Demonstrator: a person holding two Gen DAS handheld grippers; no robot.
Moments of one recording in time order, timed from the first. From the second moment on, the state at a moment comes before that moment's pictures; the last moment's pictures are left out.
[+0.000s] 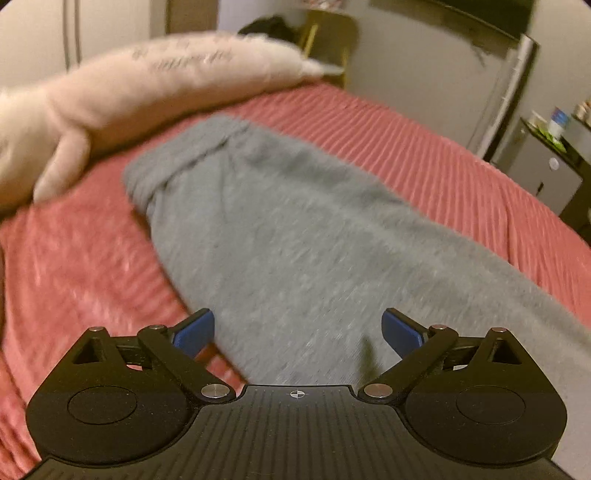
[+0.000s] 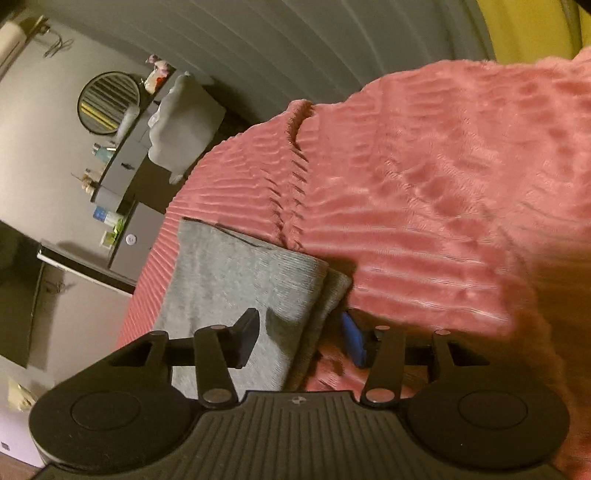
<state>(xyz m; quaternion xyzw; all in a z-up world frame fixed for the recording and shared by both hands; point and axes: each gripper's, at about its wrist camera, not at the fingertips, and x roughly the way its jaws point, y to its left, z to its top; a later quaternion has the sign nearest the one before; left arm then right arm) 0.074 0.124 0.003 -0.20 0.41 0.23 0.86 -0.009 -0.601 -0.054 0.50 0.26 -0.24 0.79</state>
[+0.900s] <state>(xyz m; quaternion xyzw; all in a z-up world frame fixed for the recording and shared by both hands) 0.073 0.137 -0.011 -0.26 0.41 0.24 0.84 0.061 -0.379 0.093 0.03 0.20 -0.02 0.98</state>
